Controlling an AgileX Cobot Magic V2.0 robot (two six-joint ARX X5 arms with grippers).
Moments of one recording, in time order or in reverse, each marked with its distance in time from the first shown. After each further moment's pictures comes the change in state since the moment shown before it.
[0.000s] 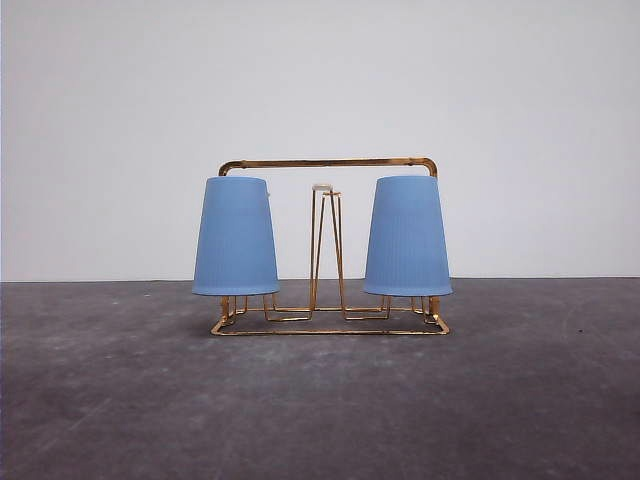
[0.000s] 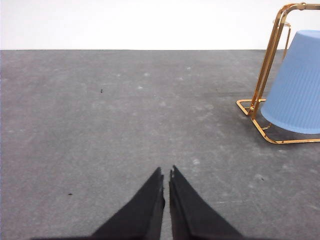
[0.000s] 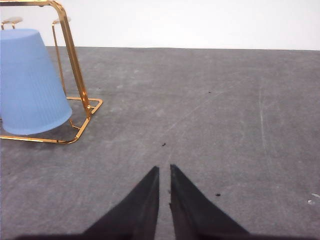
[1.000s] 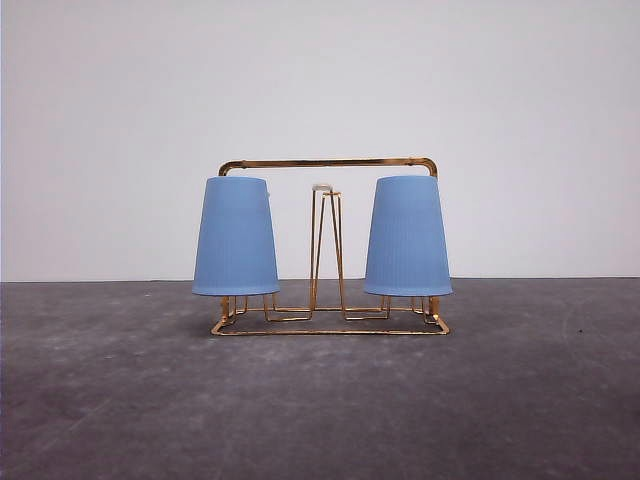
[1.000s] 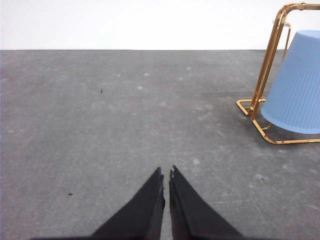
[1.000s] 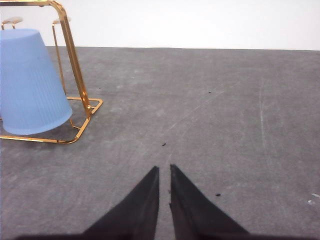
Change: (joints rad) left_arx 0.000 0.000 0.000 0.000 0.000 0.000; right_arx 0.000 0.000 0.000 0.000 0.000 0.000
